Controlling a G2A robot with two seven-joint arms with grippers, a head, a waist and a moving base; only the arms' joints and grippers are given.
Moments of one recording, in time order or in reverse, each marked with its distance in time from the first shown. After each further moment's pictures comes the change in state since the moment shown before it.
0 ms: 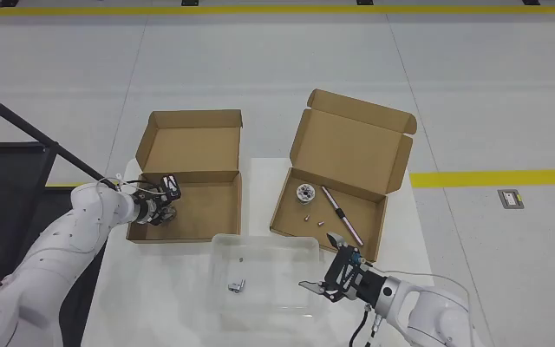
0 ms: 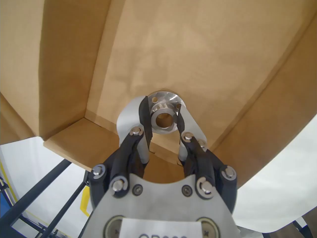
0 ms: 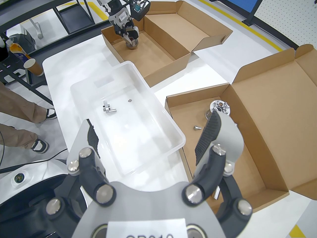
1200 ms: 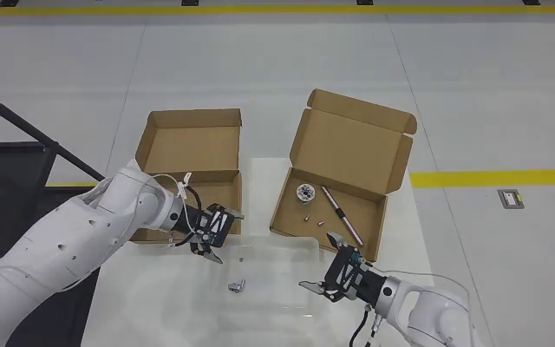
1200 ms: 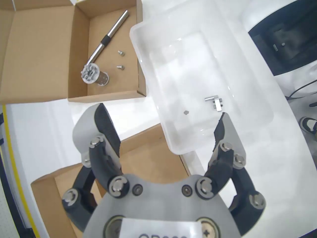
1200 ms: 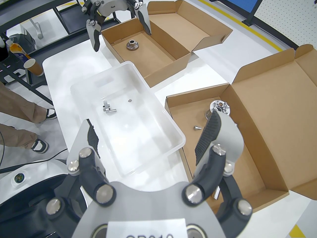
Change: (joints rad) left arm -0.117 0.229 0.206 -0.822 0.369 -0.200 0.700; right arm 0.000 0.000 0.000 0.000 0.000 0.000 0.000
